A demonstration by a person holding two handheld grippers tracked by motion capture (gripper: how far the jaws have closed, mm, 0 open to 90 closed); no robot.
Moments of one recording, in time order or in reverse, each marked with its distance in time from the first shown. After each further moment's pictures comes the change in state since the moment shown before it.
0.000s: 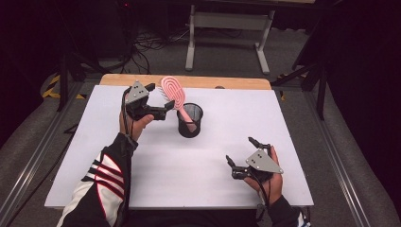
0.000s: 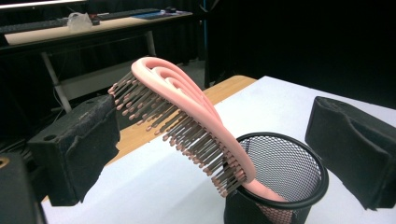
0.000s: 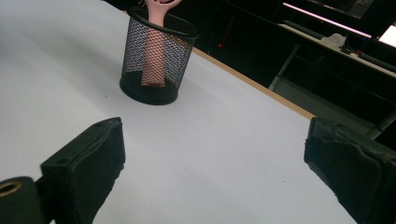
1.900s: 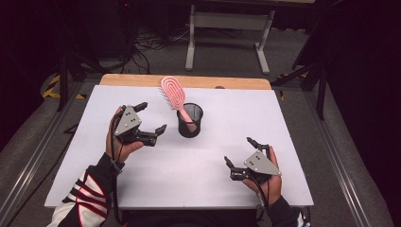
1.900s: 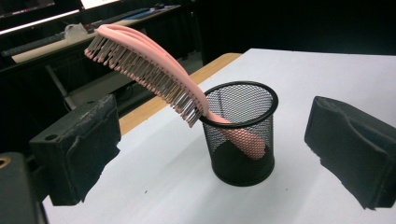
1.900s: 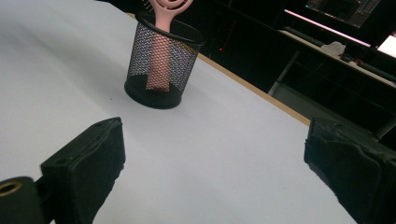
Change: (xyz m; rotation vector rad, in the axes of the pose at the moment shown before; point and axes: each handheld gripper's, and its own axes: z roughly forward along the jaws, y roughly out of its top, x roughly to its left) left arm -0.033 -0.030 -0.054 0.027 -0.007 0.163; right arm 0.005 0.004 -0.002 -0.013 0.002 -0.032
